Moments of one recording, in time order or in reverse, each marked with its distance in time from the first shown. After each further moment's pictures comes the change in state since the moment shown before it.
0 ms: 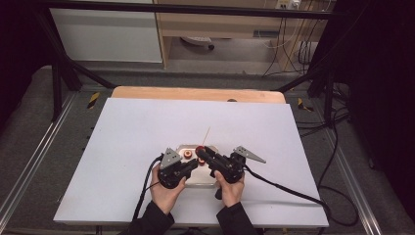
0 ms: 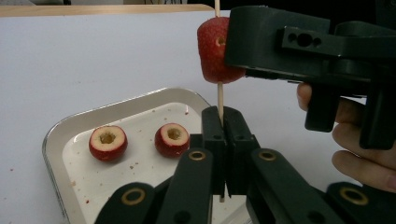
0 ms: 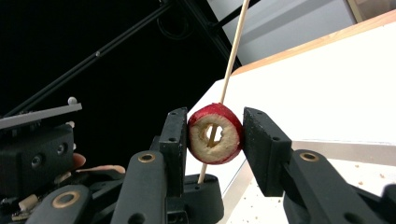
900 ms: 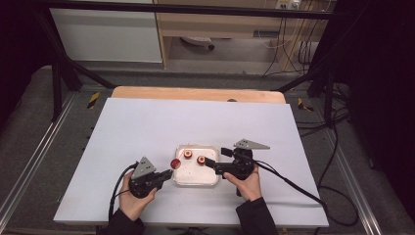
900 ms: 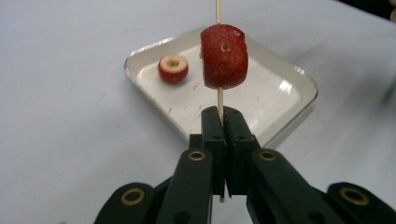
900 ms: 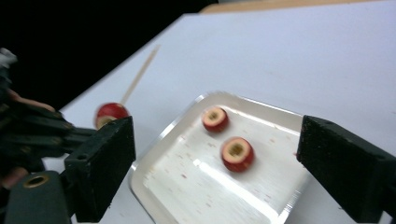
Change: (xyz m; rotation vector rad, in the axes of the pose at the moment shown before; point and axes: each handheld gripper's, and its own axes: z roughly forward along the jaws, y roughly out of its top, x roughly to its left) left arm 0.054 -0.037 -0.057 0.125 0.000 0.116; right arm -0.010 0.032 -0.014 0.313 -0.123 -0.224
